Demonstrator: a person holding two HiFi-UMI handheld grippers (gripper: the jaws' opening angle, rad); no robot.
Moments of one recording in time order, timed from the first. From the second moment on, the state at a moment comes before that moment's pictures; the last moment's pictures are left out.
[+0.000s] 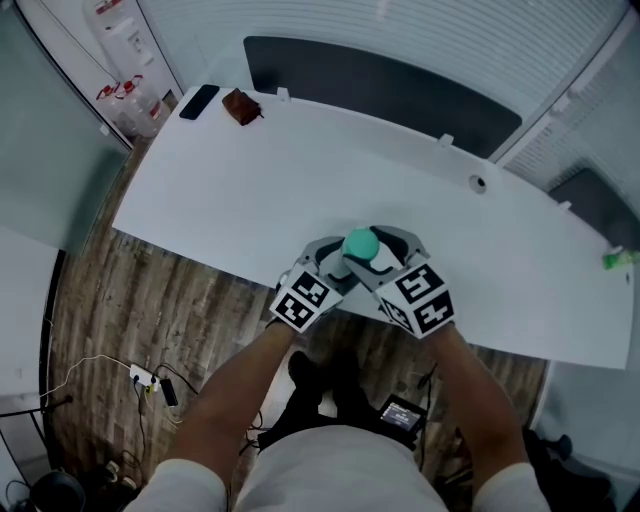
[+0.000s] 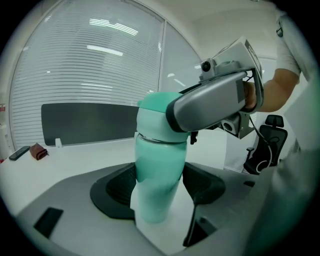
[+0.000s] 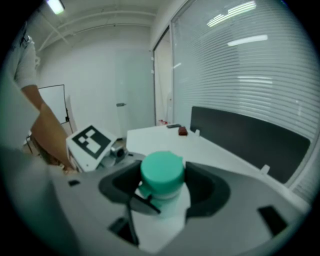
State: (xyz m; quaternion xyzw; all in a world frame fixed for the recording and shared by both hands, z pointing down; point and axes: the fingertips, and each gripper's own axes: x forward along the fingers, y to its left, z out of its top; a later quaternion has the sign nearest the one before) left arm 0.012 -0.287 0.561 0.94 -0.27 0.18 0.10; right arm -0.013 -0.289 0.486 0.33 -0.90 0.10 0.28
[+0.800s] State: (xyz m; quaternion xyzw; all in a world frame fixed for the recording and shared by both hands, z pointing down) left arm 0.013 -0.285 0.561 0.94 -0.27 0.18 0.10; right arm -0.011 -0.288 0.477 0.37 -0.89 0.11 0.25
